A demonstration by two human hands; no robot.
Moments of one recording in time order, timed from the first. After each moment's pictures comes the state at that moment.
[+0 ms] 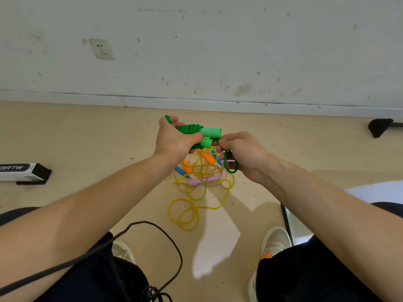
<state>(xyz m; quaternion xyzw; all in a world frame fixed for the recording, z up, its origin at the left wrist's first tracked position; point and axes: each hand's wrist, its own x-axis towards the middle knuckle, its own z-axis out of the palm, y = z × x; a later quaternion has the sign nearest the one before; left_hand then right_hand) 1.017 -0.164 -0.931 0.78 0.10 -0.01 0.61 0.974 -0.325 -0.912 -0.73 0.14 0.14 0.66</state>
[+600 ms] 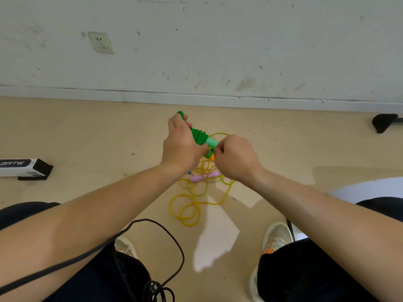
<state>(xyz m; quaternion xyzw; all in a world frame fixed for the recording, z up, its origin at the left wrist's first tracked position) 1.001 -0.173 -0.945 0.92 -0.01 0.05 0.39 0.970 -0.306 -0.932 -0.96 0.04 0.05 0.26</state>
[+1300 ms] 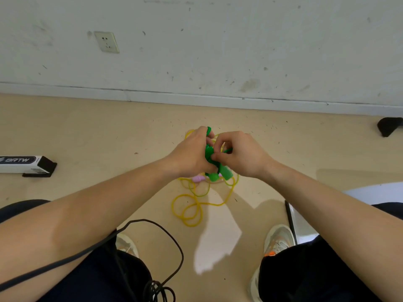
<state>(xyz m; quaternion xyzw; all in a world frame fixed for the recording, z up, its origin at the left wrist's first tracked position) 1.002 -0.163 -0.943 0.90 -0.17 -0.14 0.36 0.977 -0.326 -0.928 -0.93 -0.10 0.05 0.35</state>
